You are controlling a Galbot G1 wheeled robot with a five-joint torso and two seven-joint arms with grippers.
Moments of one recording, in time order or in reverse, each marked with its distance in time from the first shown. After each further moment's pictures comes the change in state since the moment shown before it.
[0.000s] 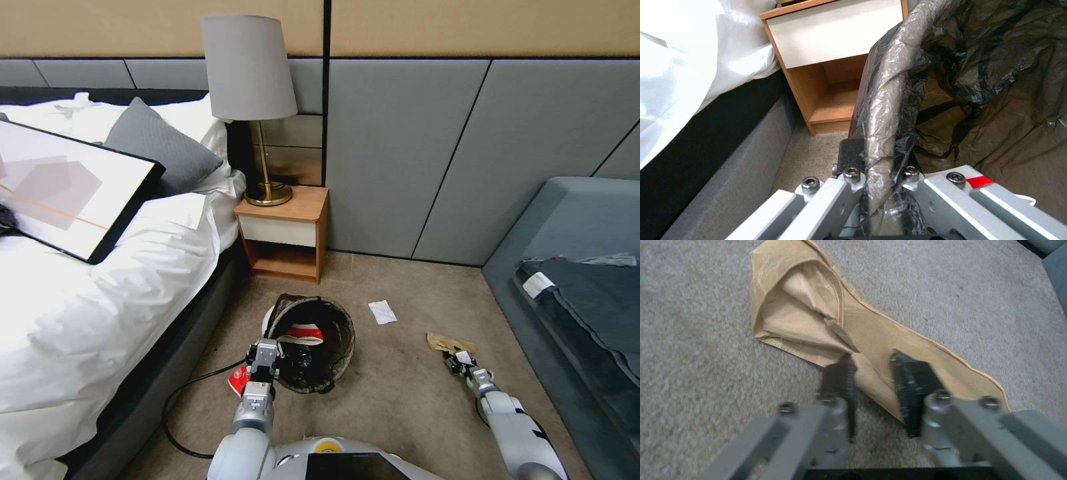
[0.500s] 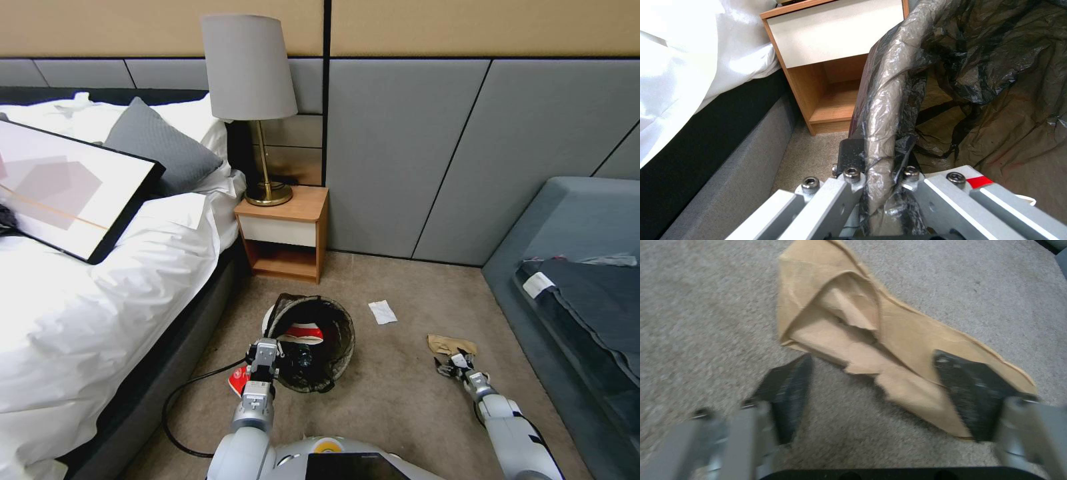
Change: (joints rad) left arm -0.006 -0.001 -0.003 0.004 -0.004 0.000 0.000; right arm -0.026 0.028 0.034 0.024 -0.022 -0.002 -0.012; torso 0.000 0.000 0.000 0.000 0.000
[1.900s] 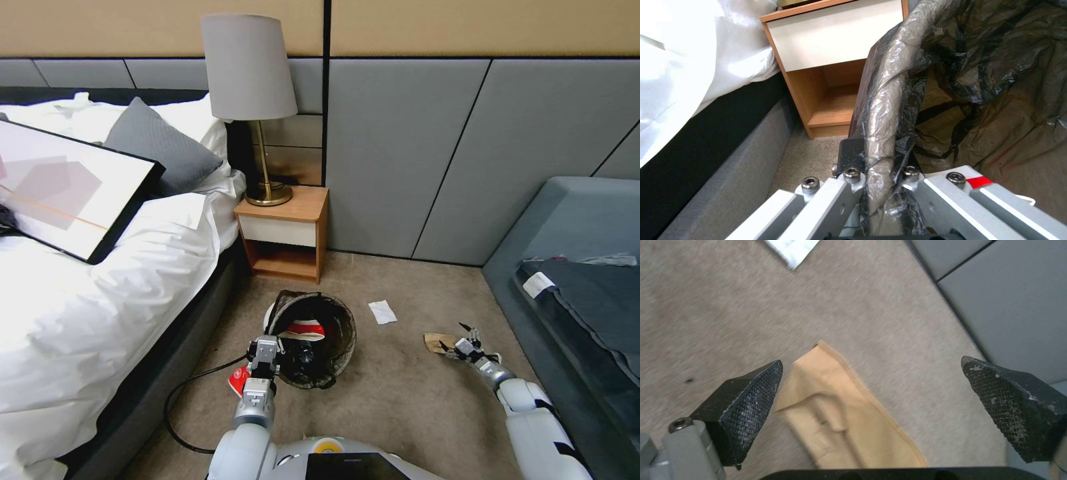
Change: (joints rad) left arm -0.022 -0.007 0.002 0.008 -0.011 -0.003 0.003; right arm -0.188 0.014 0.086 0.441 -0.281 0.061 -0.092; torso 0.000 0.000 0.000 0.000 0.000
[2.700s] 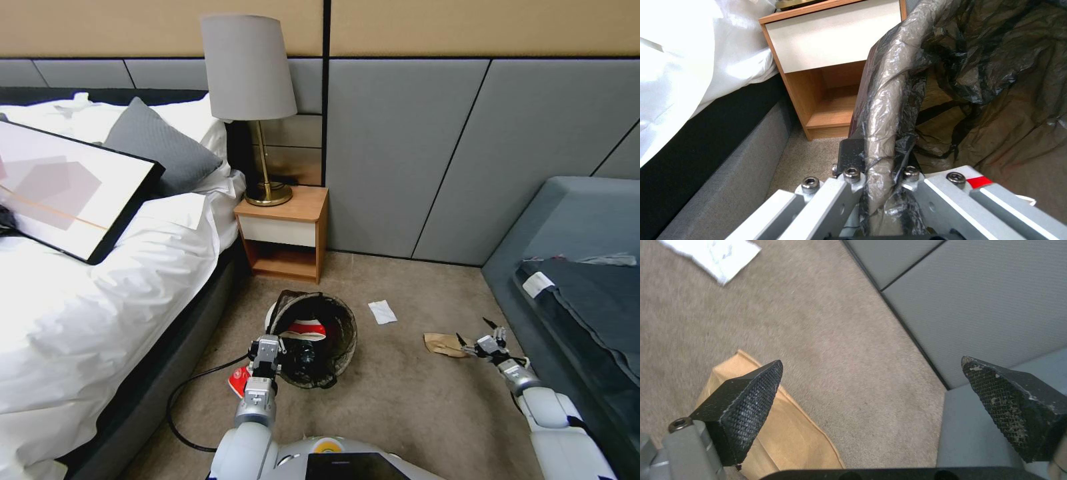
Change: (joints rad) left arm -0.001 -0.002 0.004 -0.004 0.000 0.000 0.001; right arm -0.091 -0.072 0.047 0.165 0.095 -0.047 0.027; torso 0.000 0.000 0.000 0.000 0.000
